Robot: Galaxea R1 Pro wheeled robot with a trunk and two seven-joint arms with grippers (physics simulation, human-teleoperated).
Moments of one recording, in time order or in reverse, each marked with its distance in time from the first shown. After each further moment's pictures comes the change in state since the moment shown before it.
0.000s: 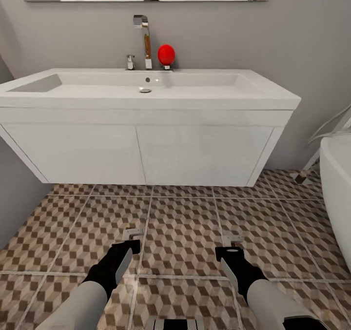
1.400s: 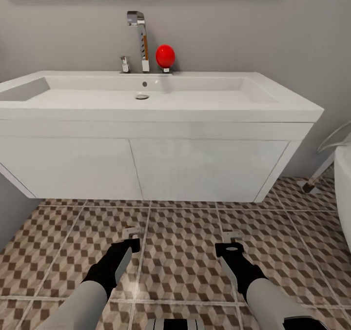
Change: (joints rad) left arm 0.000 0.000 0.003 -0.012 0.006 -0.004 0.001; right arm 0.000 0.003 0.001 -0.024 0.033 -0.034 -0.014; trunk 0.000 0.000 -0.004
